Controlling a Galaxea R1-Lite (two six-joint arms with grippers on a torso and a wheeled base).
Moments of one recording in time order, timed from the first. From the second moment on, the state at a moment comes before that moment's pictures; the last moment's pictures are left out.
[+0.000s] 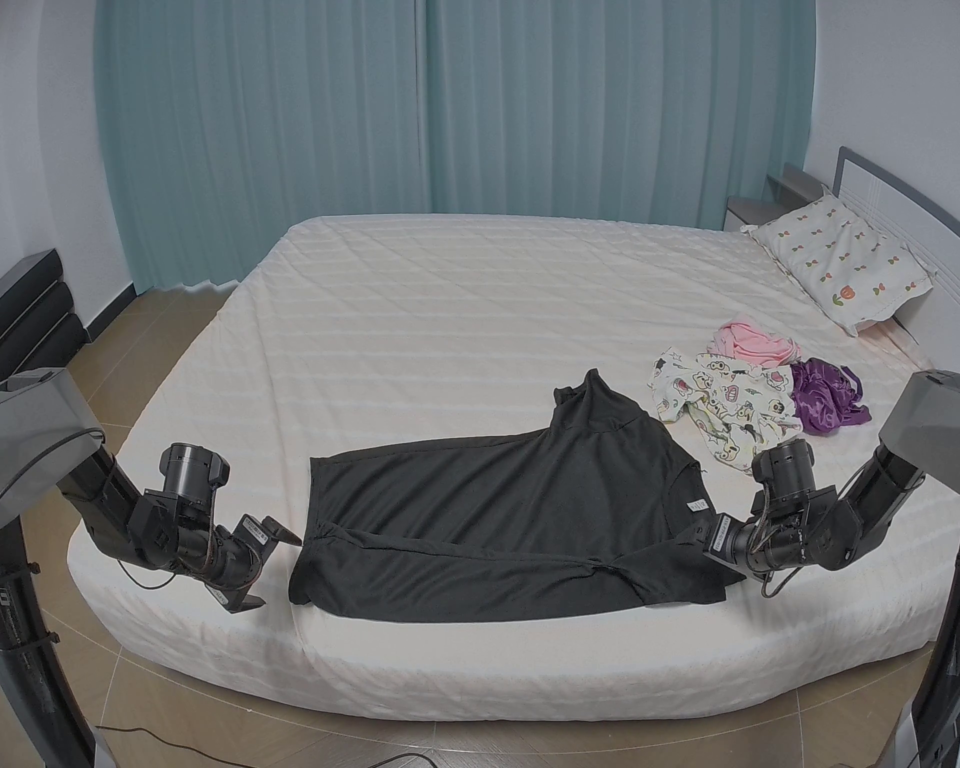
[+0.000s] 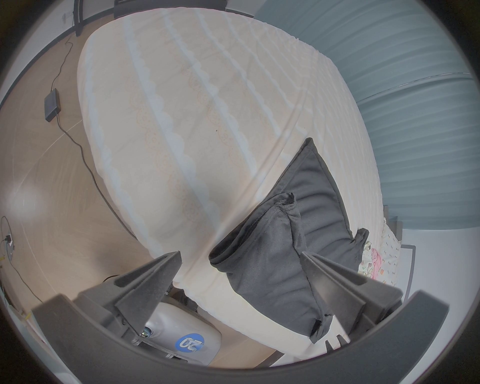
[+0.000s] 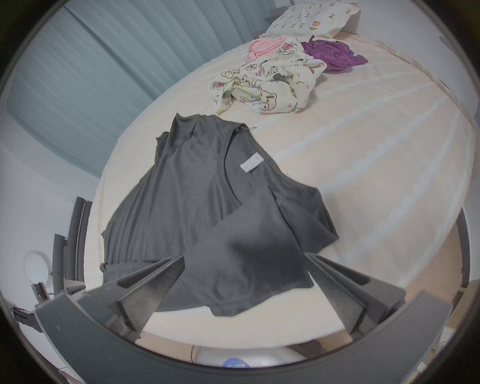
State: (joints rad) left arm -0.03 2.11 -0.77 -0.35 -0.20 -1.03; right arm 0.19 2.14 -0.74 -0.53 0.02 0.63
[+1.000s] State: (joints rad) left arm -0.09 2.12 -0.89 -0.34 -0.23 -1.11; right arm 0.08 2.22 -0.68 -0.82 0.29 0.64
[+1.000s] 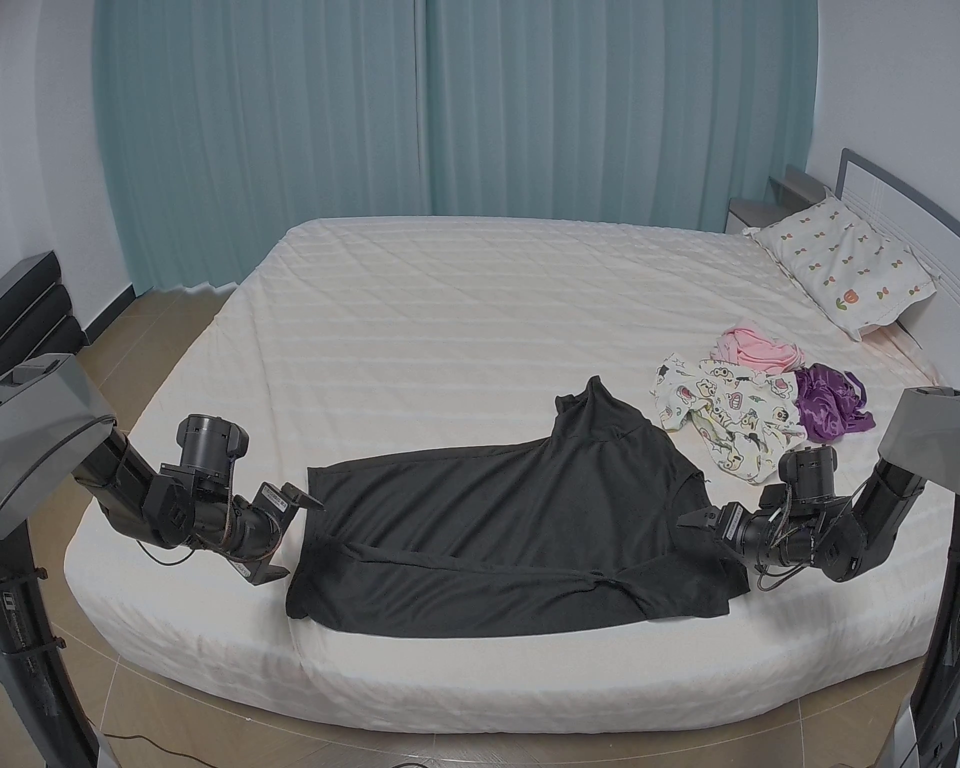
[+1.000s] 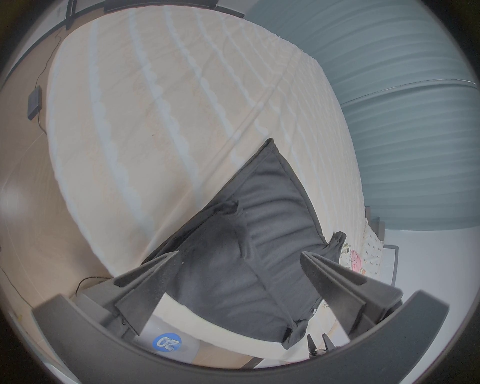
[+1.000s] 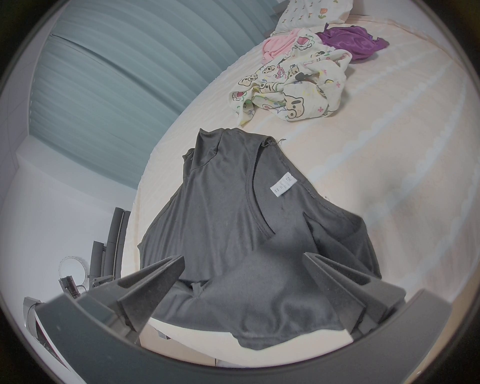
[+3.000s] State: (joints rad) left arm -0.26 2.24 -0.83 -0.32 0.09 -0.86; right arm 0.10 2.23 -0.65 -0.83 0.28 0.57
